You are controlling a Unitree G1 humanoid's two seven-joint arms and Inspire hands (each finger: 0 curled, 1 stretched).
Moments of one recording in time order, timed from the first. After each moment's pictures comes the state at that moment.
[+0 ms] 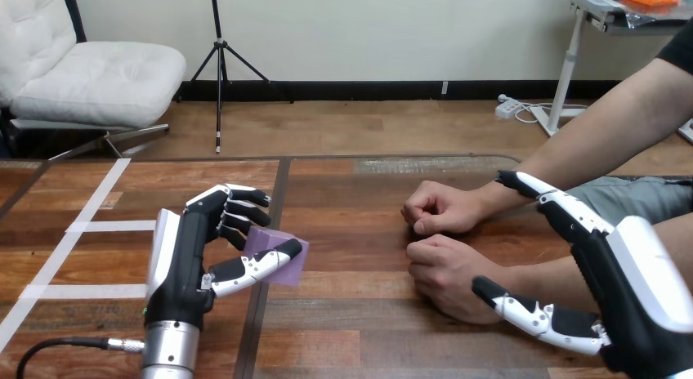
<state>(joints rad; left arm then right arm) -0.21 0.24 -0.10 0.85 0.28 -0.86 0.36 0.35 -0.35 -0.17 -0.23 -0.47 -0.54 0.01</state>
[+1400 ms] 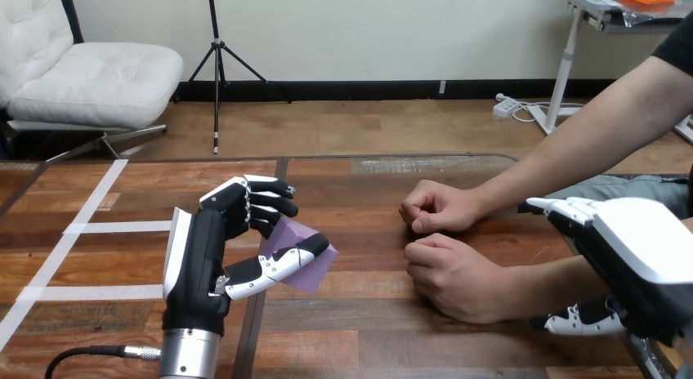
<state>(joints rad) -0.08 0.13 -0.06 0.59 0.12 -0.86 0.15 0.23 -0.60 -0.19 -0.28 -0.70 -0.25 0.24</state>
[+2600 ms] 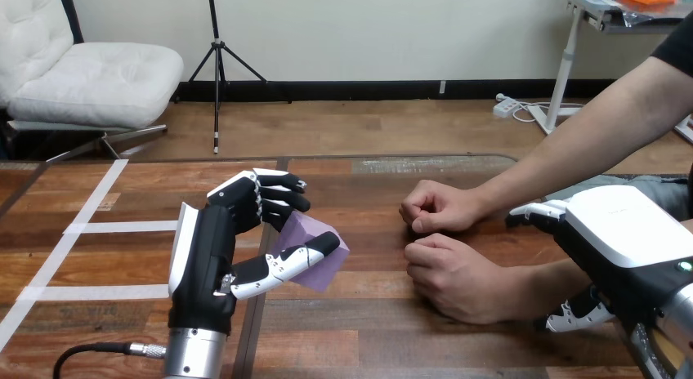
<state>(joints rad) -0.07 0.10 -0.04 0.54 0.08 -0.88 0.07 0.15 -0.67 -0.11 -0.28 -0.80 -0.20 0.32</state>
